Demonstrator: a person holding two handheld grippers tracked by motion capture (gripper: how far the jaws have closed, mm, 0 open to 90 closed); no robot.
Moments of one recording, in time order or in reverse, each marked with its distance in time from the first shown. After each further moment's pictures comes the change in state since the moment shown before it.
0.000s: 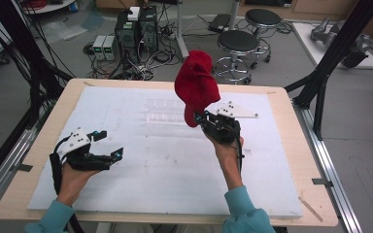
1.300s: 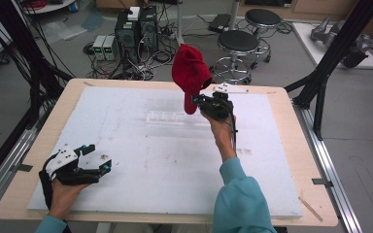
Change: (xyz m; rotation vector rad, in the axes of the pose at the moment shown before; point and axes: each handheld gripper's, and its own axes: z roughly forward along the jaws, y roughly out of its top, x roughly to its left) left arm 0.009 -0.042 -0.022 -0.015 0.045 -0.032; right arm -0.056 0.006 0.063 0.026 0.033 0.077
